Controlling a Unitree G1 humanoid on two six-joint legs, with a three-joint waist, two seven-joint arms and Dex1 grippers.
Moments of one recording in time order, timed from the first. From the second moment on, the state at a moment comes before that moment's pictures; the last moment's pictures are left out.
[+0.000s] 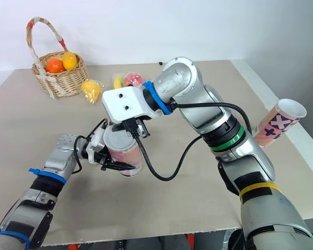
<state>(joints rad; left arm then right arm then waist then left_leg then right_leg) -0.59 0.41 -0.17 0.45 -0.37 -0.09 -1.58 -1.22 -0.49 0.50 -0.03 0.05 0.32 1.42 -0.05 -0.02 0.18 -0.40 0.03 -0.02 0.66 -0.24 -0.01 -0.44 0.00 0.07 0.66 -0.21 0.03</state>
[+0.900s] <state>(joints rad) -0.59 0.41 -0.17 0.45 -0.37 -0.09 -1.58 -1.22 -0.54 0.39 0.01 0.19 0.49 1.49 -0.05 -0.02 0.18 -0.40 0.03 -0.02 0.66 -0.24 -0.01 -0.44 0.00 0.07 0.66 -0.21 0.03</state>
